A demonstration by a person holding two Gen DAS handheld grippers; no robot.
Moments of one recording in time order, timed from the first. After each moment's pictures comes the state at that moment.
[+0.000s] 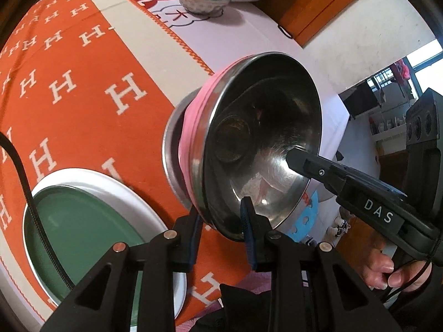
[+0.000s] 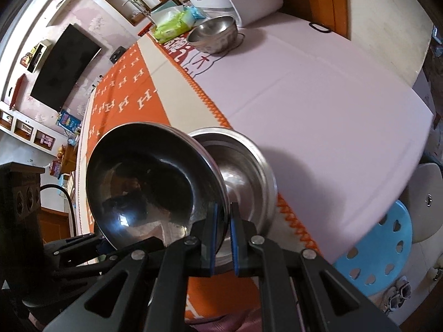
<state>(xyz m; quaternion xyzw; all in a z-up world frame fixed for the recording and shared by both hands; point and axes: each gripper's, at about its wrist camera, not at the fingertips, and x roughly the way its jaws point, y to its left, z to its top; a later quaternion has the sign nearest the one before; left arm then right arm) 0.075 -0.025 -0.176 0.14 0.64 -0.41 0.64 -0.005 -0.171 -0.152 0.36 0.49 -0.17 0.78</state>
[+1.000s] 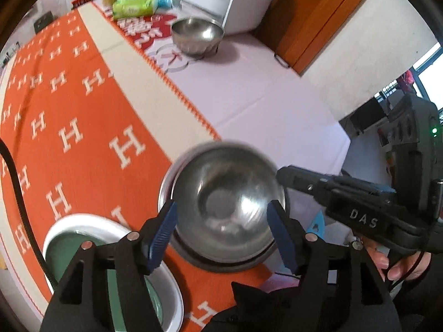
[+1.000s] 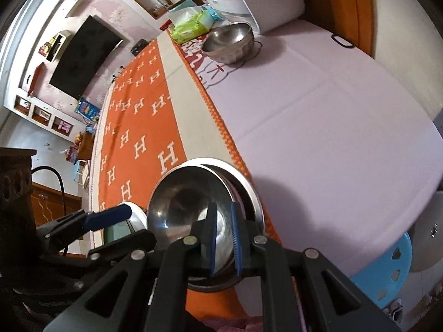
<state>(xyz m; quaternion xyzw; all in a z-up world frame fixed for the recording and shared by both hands) 0.083 -0.051 -0.130 0.15 0.58 -0.40 0.69 0.010 -0.213 -0.144 0.36 0.48 -0.10 0.80</state>
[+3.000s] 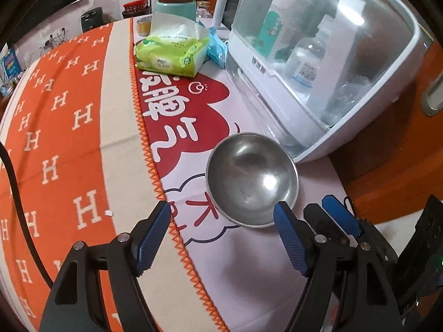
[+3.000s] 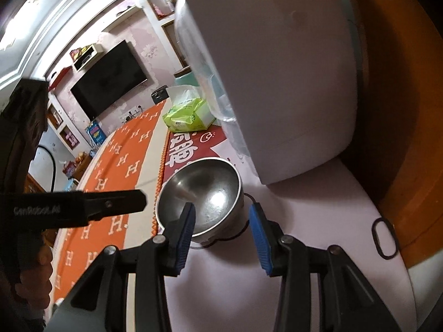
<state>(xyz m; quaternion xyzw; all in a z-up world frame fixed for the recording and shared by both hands) 0.295 -0.221 -0.165 0.08 0.55 -0.28 0.78 0.180 -0.374 -0.164 0.23 0.34 -0.09 0.91</state>
